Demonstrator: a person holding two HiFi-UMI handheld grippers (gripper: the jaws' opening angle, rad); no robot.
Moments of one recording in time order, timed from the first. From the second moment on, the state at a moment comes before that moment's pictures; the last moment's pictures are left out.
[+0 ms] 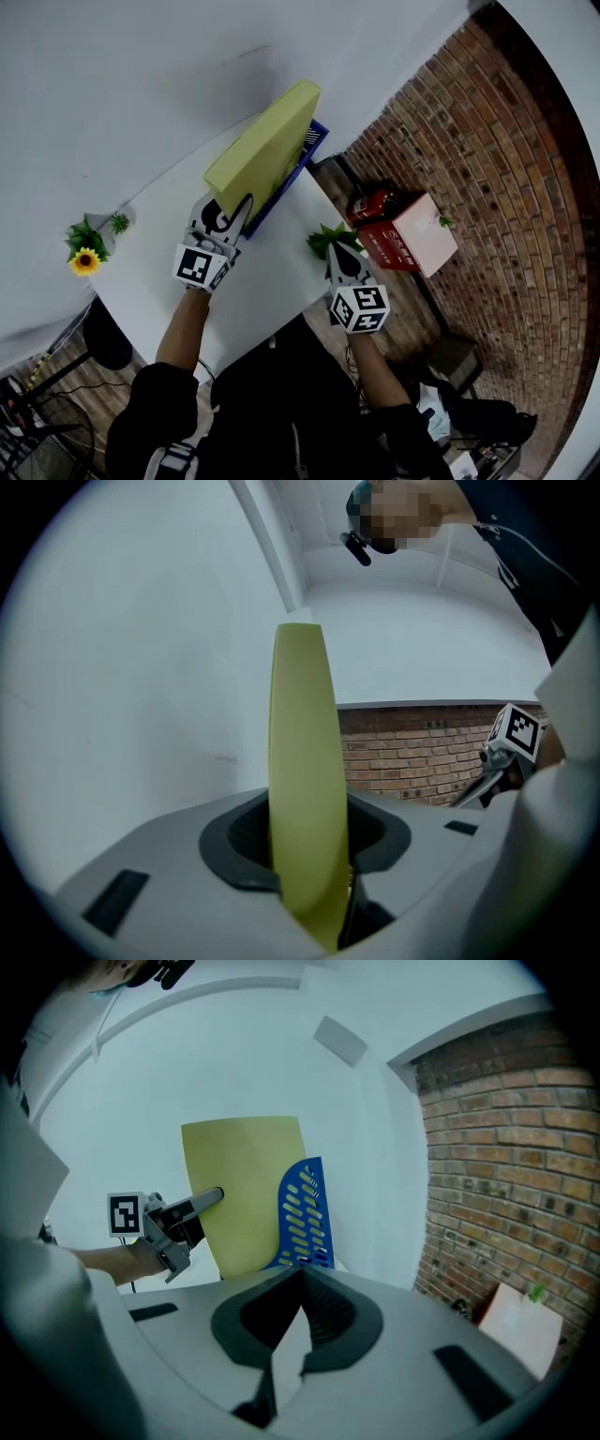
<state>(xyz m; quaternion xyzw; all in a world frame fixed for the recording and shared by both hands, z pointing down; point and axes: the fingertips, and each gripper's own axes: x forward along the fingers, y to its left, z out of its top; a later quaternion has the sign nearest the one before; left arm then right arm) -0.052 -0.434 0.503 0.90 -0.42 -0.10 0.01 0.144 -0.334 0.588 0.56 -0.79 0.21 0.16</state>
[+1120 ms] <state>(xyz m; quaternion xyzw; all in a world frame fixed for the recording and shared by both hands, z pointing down) -0.034 -0.419 0.562 0.90 -0.42 -0.03 0.04 0.153 -0.316 0.600 0.56 -0.78 0.24 0.15</state>
